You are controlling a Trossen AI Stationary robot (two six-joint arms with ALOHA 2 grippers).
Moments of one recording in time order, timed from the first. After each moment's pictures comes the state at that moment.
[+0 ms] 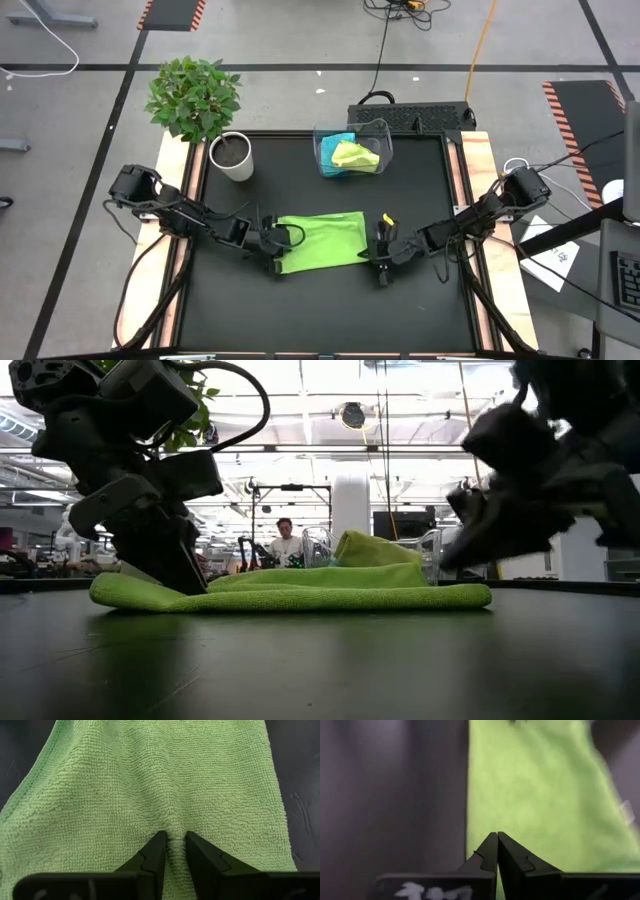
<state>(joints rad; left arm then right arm) -0.27 1.61 0.57 0.06 -0.15 -0.37 0.38 1.56 0.43 0.48 0.30 0.06</state>
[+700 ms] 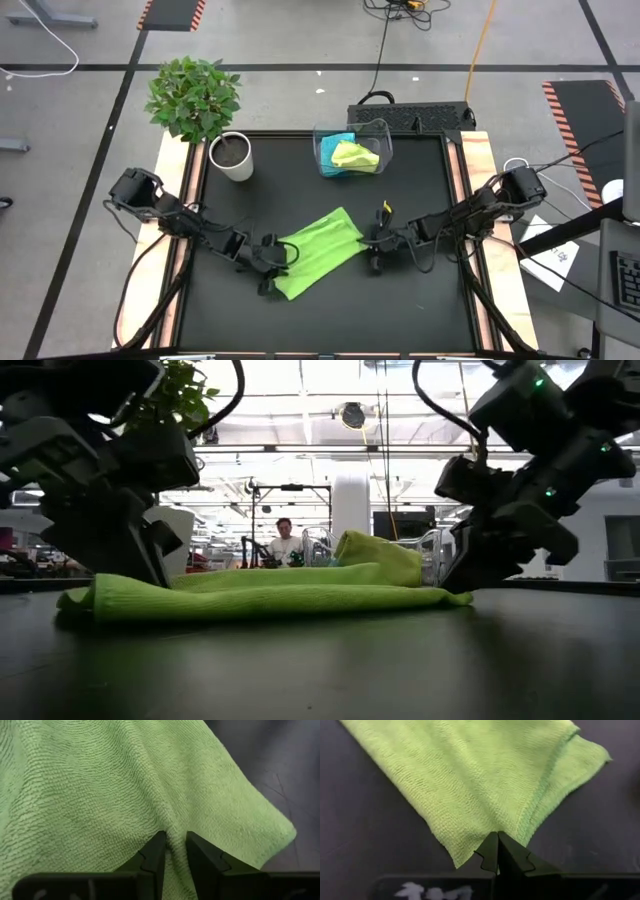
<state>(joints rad) -0.41 1.61 0.57 0.18 -0.06 -0.50 0.24 1.59 0.43 0.21 0.31 0.28</state>
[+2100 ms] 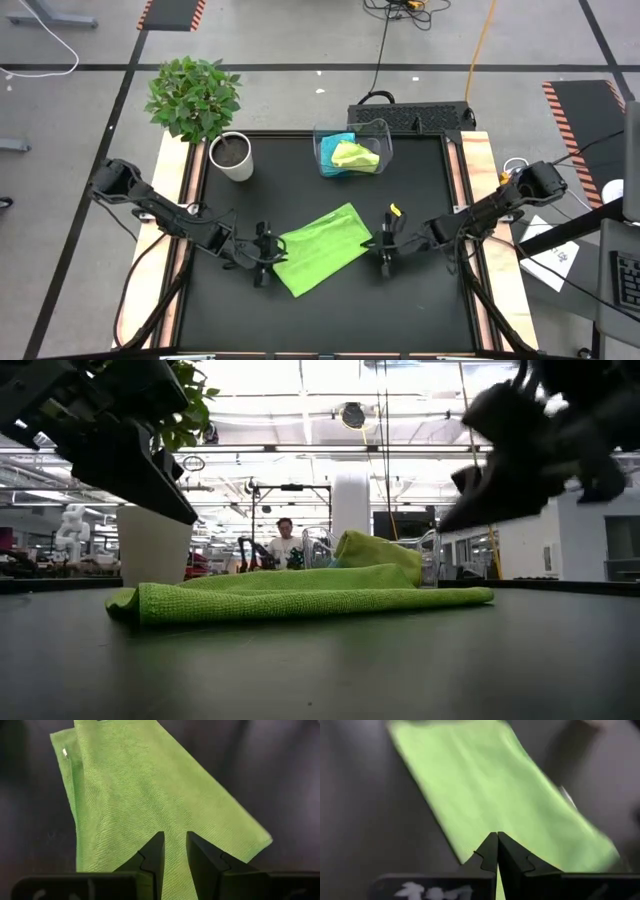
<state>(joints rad) -0.45 1.37 0.57 0.07 -0.32 -0.34 0.35 1.38 0.42 0.34 0.33 0.09</state>
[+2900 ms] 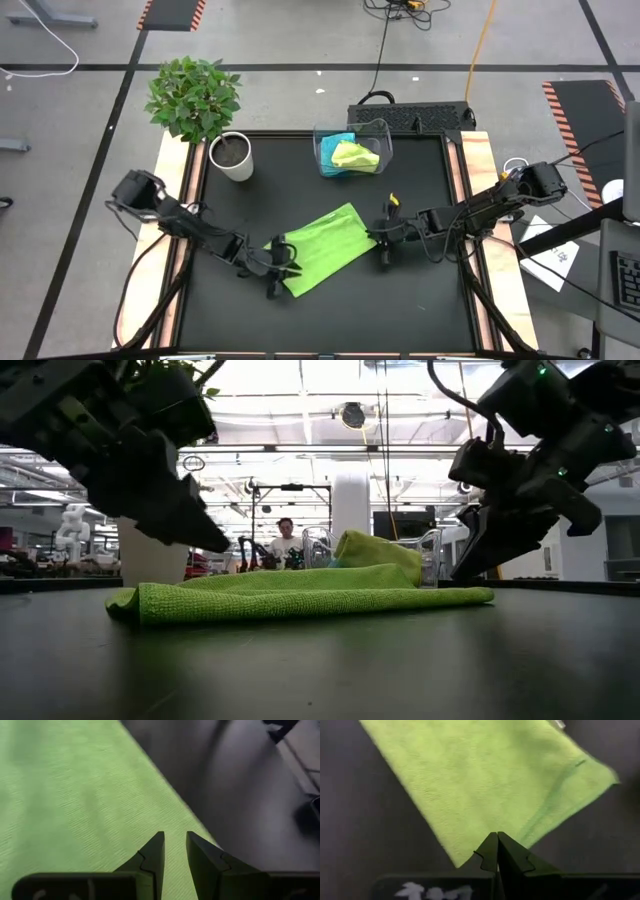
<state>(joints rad) -0.44 1.63 0.59 0.44 -0.20 -0.44 0.19 1.38 0.43 0.13 0.19 0.19</state>
